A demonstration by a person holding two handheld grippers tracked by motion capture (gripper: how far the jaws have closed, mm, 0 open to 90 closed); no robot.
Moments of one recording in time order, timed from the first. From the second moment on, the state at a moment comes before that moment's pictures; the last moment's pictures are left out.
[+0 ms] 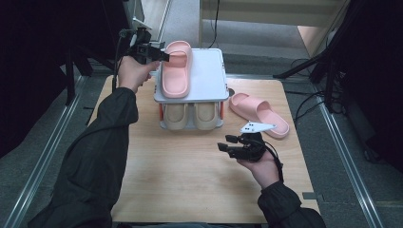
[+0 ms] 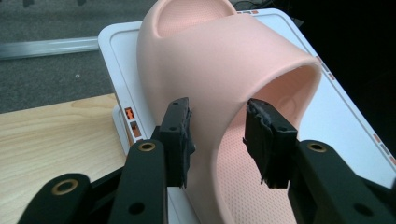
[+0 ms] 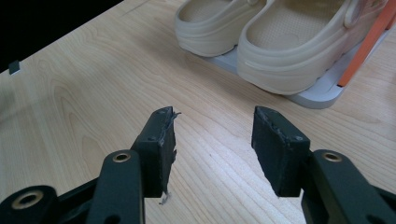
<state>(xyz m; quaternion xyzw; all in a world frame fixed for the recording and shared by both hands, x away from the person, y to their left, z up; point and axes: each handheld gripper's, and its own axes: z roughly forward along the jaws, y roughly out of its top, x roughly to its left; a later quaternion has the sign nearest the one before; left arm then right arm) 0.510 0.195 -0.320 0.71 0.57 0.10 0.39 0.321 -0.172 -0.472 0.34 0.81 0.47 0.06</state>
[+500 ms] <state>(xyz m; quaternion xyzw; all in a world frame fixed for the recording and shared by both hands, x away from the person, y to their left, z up) 0.481 0.219 -0.308 0.72 0.54 0.10 0.42 0.323 -0.183 -0.469 0.35 0.80 0.48 0.07</state>
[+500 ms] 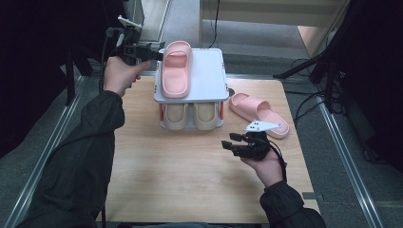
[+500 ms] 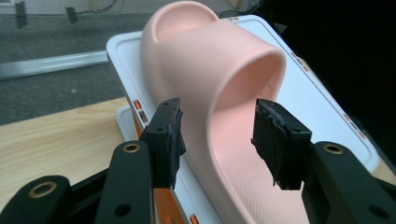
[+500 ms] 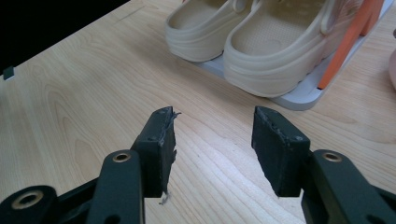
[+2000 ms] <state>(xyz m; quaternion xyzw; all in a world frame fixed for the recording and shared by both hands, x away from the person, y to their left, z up) 0.373 0.271 -0.442 0.72 0.55 0.07 0.41 0.386 -0.257 -0.488 0.42 0.78 0.44 0.11</state>
